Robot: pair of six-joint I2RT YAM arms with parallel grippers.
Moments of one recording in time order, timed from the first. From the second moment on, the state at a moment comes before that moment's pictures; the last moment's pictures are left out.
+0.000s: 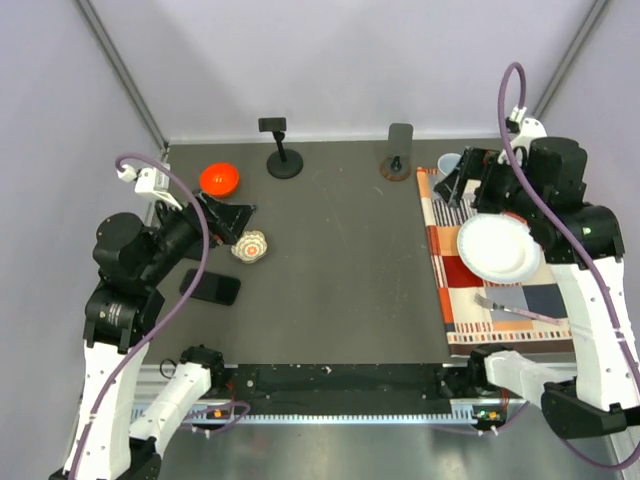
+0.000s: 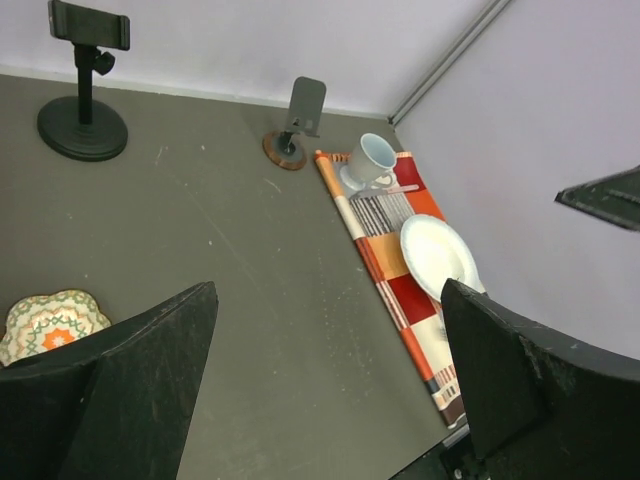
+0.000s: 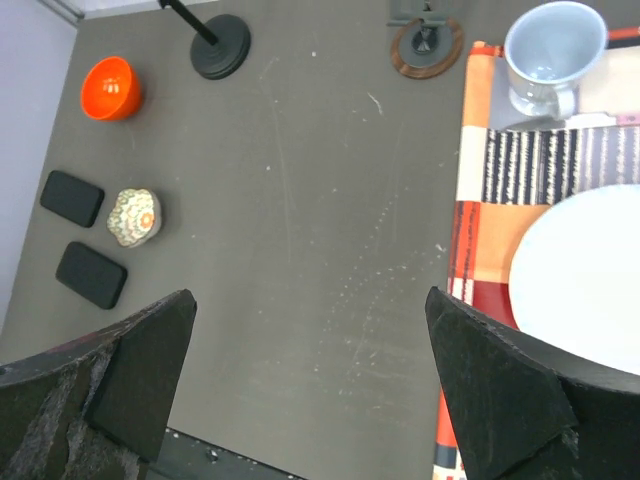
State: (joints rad) left arm -0.19 0.72 1.23 -0.55 0.33 -0.54; right arm 0.19 1.05 1.54 -0.96 -0.17 0.31
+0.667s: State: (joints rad) left arm -0.20 0.92 1.02 -0.49 0.43 -0.42; right arm 0.36 1.86 2.04 -0.75 0.03 0.31
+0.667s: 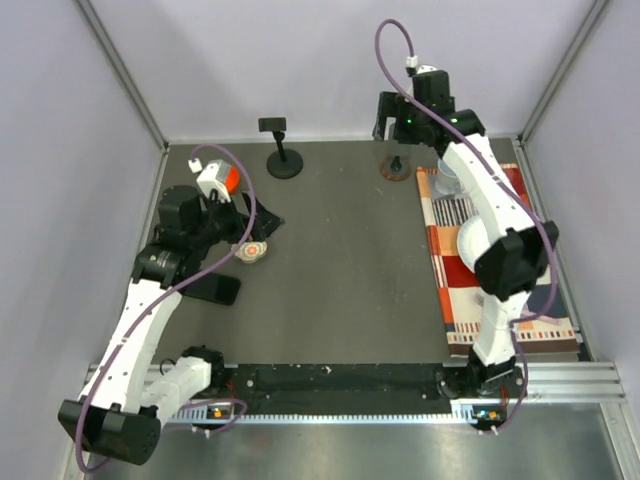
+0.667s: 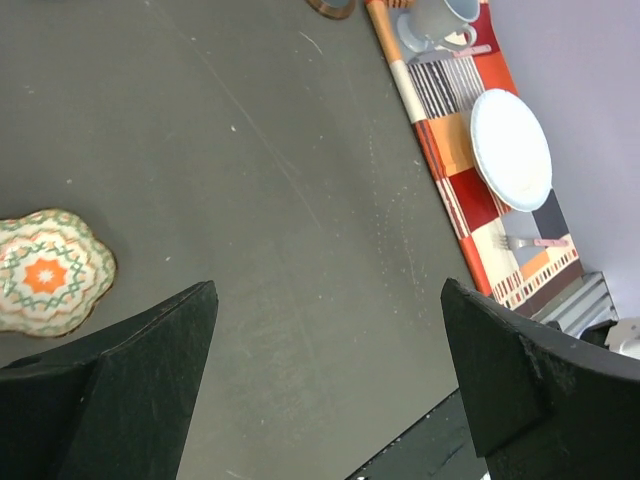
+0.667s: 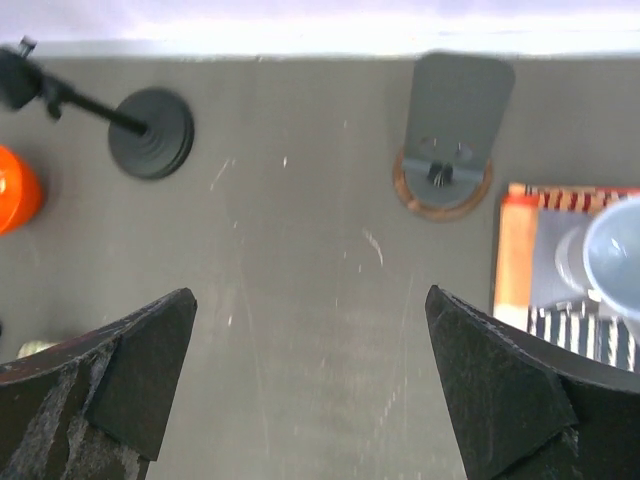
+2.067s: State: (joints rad) left arm -0.25 1.25 1.08 -0.37 0.57 -0.43; right arm 0.28 2.51 2.39 -0.54 0.29 0.31
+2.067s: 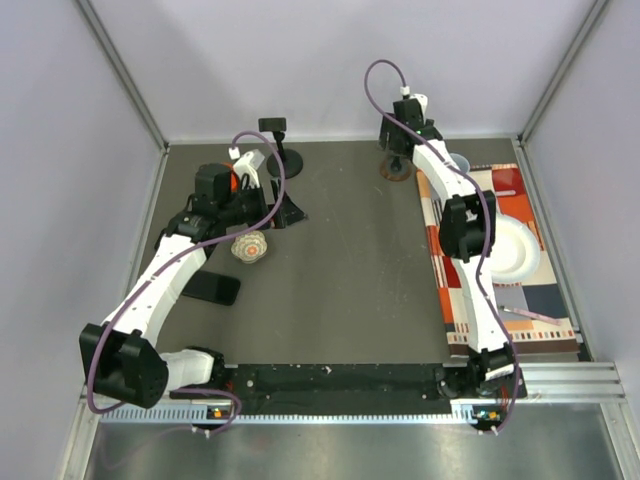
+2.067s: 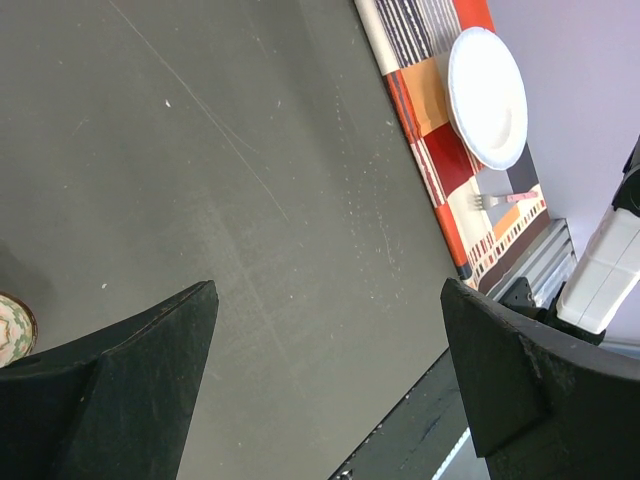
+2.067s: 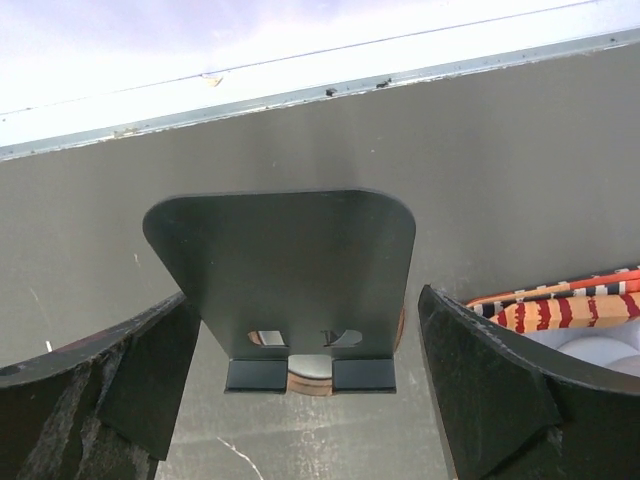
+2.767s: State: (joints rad) left arm -0.25 1.23 1.04 -0.35 0.58 -0.44; right arm 0.36 2.32 2.15 -0.52 0.36 0.26
